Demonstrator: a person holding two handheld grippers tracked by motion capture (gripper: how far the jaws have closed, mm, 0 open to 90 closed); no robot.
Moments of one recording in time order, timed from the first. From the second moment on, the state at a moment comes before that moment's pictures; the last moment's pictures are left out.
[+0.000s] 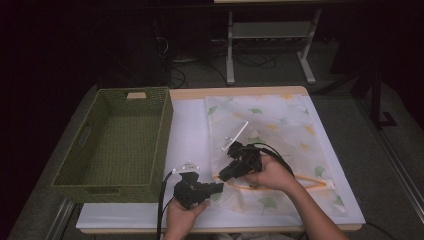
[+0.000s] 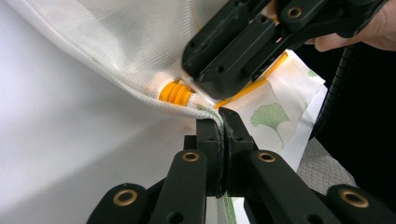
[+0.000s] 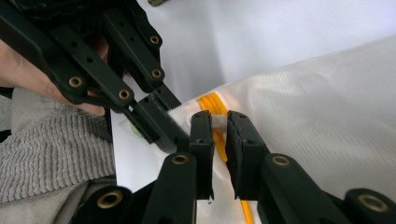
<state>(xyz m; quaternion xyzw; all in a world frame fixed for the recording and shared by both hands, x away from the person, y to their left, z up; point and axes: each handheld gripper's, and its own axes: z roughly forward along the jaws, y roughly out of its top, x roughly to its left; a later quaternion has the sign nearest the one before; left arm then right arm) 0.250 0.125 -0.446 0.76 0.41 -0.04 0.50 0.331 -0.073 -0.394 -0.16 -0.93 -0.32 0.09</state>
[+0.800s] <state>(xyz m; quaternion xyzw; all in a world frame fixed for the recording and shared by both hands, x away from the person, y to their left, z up) 0.251 0.132 -0.443 0.75 0.41 -0.03 0.52 0.325 -0.077 -0.390 -0.13 -0.93 -0.33 0.04</state>
